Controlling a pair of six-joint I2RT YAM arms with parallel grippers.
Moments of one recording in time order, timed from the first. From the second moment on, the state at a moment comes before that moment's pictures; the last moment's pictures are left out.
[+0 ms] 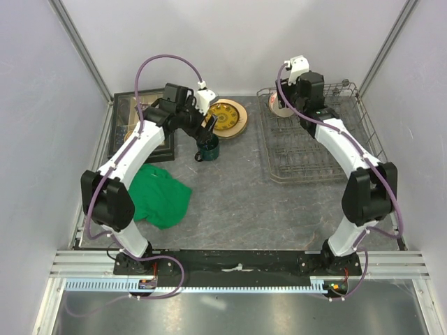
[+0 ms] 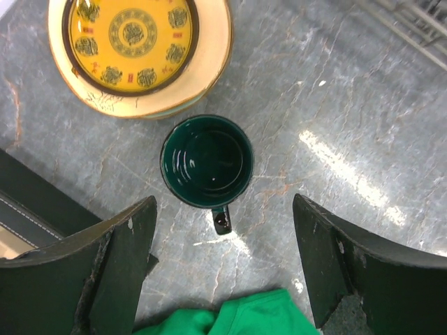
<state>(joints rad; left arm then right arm) -0.37 1.71 1.59 -0.65 0.31 0.37 0.24 1.76 1.49 -0.03 0.11 -0.15</state>
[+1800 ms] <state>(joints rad) -0.41 1.22 0.89 0.70 0.82 -0.42 0.24 1.32 0.98 0.93 -1.00 1.12</state>
